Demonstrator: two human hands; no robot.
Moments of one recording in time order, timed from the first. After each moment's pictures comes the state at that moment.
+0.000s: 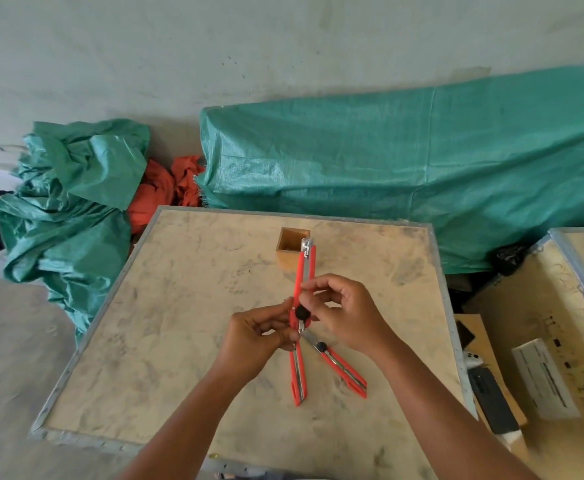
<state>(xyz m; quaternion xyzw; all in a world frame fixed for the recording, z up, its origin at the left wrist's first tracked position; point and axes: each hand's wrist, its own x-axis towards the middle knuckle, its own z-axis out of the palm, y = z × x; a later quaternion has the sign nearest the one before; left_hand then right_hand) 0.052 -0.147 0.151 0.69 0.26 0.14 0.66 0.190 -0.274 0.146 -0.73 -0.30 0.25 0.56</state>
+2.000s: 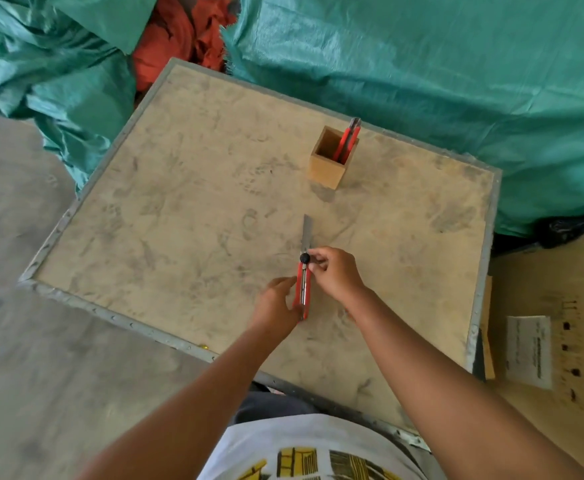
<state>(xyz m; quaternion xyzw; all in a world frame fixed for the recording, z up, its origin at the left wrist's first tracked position) 0.038 -0.175 -0.033 0.76 0.43 -0.04 0.48 0.191 -0.227 -0.035 -0.85 -0.30 0.33 0.28</state>
